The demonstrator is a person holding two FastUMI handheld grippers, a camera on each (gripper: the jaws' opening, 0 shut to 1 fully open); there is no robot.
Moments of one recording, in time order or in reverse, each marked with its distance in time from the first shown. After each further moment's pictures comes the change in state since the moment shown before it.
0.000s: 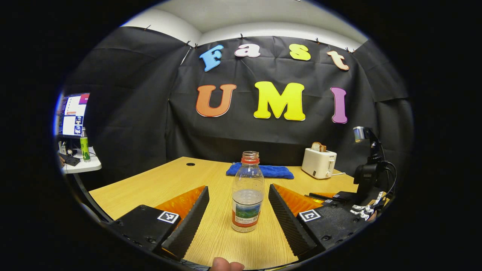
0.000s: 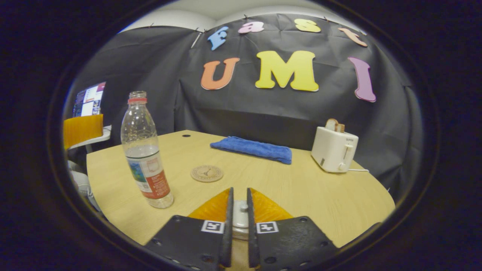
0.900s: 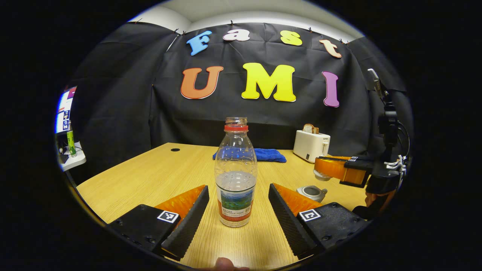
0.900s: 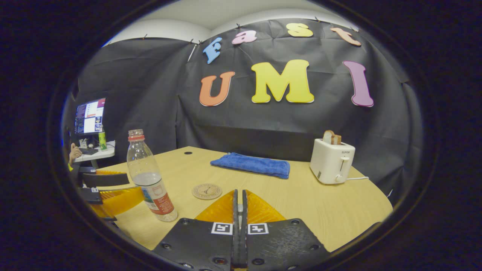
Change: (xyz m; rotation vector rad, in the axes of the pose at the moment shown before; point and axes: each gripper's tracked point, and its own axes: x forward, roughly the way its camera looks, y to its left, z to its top) left arm 0.036 -0.021 -0.055 0.015 0.125 -0.099; right arm -0.024 -0.015 0.051 0.019 -0.087 0.050
